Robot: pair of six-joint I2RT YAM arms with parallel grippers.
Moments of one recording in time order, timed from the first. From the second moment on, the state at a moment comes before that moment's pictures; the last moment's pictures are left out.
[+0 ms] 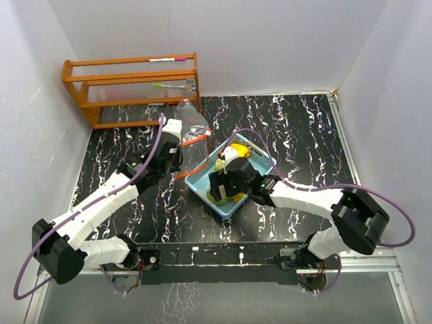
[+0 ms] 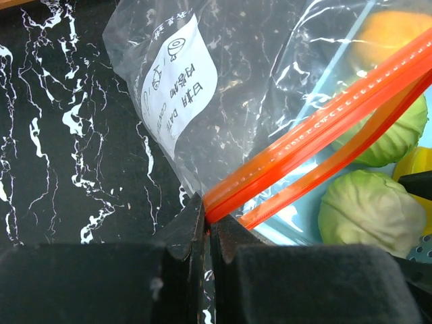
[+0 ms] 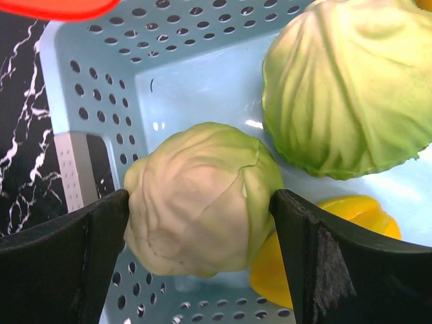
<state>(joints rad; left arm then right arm) -0.68 1.17 1.03 -0.57 -0.41 -0.26 0.87 1.40 0.77 -0.03 0.04 0.31</state>
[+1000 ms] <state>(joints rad) -0.68 1.17 1.02 -0.55 -0.39 -0.26 0.90 1.00 0.81 -0.07 -0.03 0.31</state>
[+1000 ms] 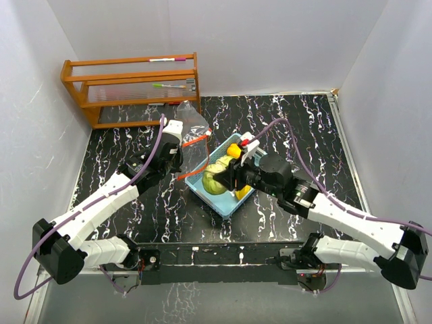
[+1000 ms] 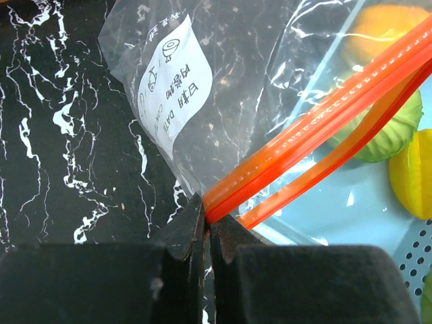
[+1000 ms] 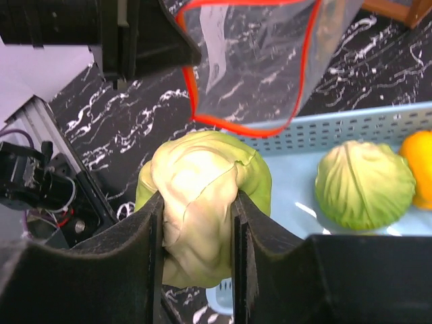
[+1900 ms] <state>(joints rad) -0.68 1.14 1.03 -0.58 -0.21 -0.31 0.90 1.52 0.87 0.60 0.30 0.29</state>
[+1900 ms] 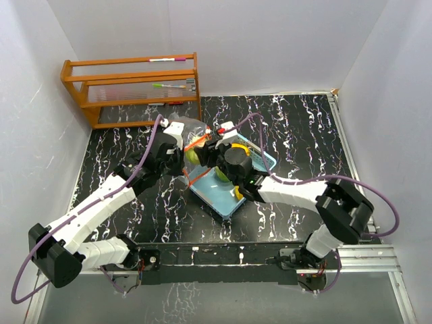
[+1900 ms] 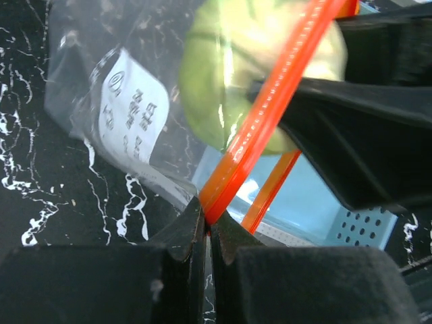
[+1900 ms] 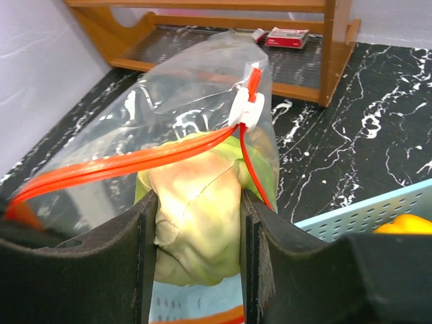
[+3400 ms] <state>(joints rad) -0.65 1.16 1.05 -0.60 -0.23 -0.28 0.79 1.64 0.96 -0.03 0.45 0.39</state>
